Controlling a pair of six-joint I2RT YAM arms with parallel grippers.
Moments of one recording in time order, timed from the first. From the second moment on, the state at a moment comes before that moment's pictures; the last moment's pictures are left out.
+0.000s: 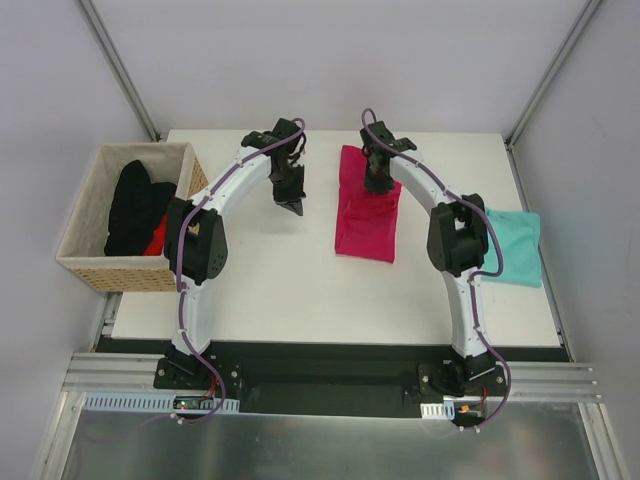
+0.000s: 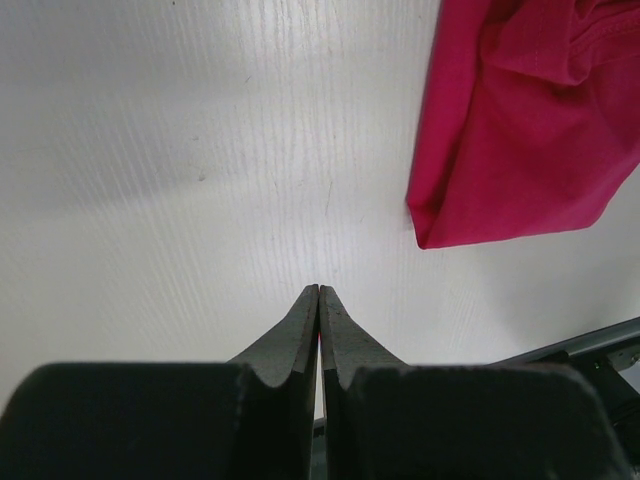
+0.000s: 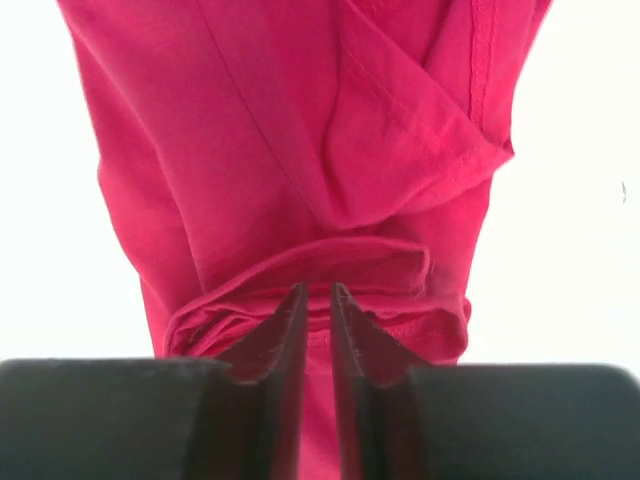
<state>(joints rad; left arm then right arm) -0.42 2.10 1.94 -1.09 0.23 -0.43 0.42 2.28 2.05 -0.87 0.22 0.45</state>
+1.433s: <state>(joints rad) -0.42 2.03 1.85 -1.06 0.23 -0.44 0.55 2.14 1.83 -0.81 0.16 0.44</state>
